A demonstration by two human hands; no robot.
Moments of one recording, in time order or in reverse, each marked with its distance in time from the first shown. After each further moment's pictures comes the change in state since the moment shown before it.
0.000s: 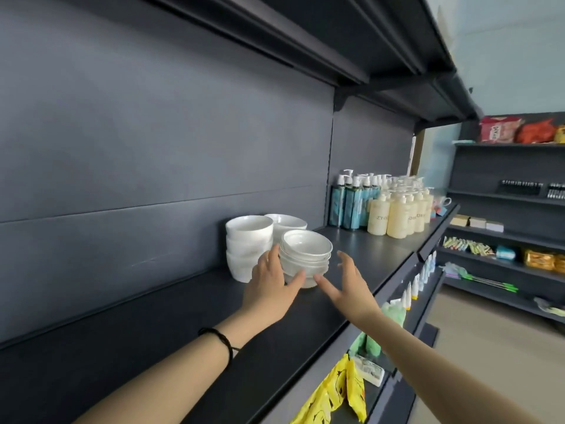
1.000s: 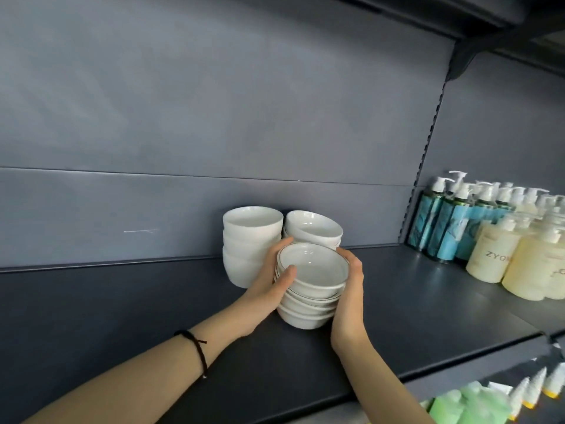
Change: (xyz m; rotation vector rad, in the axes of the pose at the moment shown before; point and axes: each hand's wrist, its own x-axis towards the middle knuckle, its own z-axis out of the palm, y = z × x) left_hand 0.068 -0.006 0.068 -0.549 0.127 -0.169; right_hand 0.122 0.039 0.031 1.076 -0.272 0.058
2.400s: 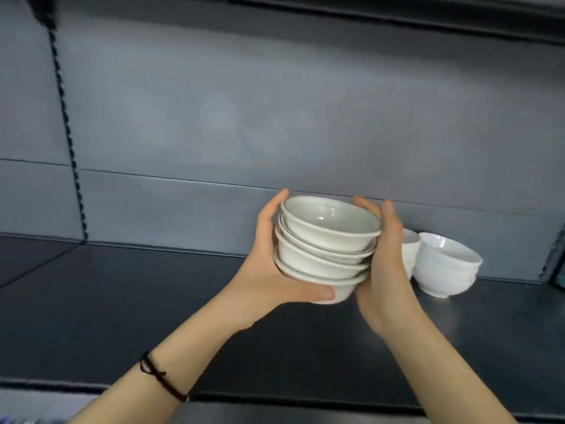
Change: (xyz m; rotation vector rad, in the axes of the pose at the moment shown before) left_hand -0.176 0.126 -0.159 -0.009 0.251 0.202; right_hand -0.130 -0.096 0.181 0.142 -0.450 0.056
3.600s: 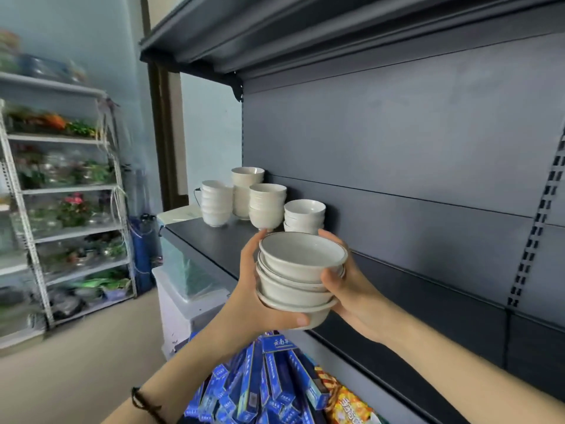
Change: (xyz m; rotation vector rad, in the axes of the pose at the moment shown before) left_hand -0.353 0.157 -0.568 0.585 0.709 -0.108; right_hand -0.102 0.245 0.650 0.155 -1.244 0.219
